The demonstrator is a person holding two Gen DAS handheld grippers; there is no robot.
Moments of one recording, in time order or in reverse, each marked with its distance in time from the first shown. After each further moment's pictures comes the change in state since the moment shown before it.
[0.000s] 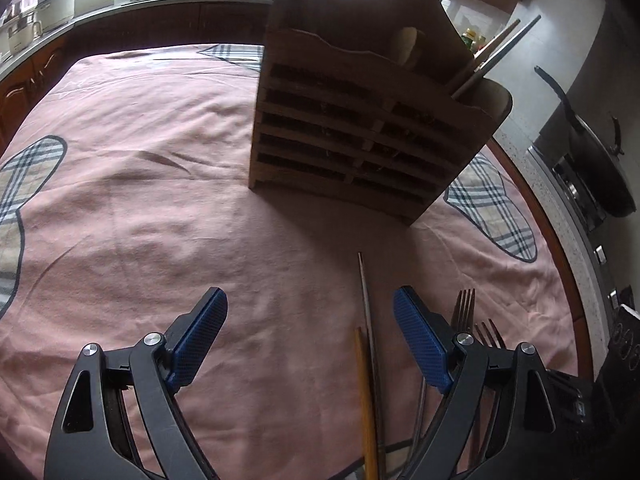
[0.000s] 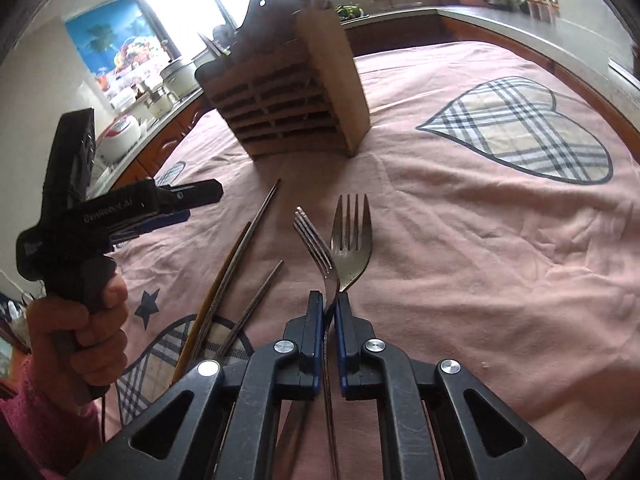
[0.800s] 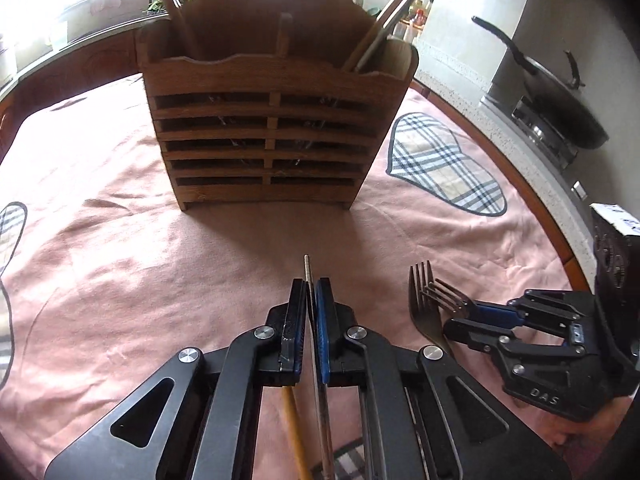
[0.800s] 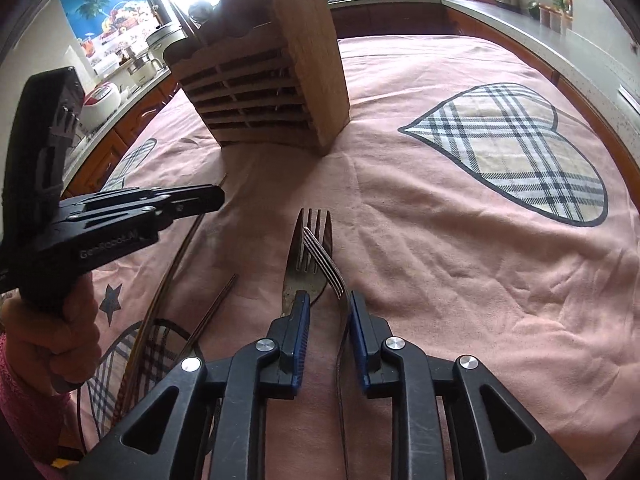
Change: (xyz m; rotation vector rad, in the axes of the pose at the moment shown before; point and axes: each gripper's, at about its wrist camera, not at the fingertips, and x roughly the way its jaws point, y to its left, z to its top) left arm -0.018 -0.034 -0.004 0.196 0.007 -0.079; right arm 0.025 0.005 0.030 -0.134 0.122 -0.093
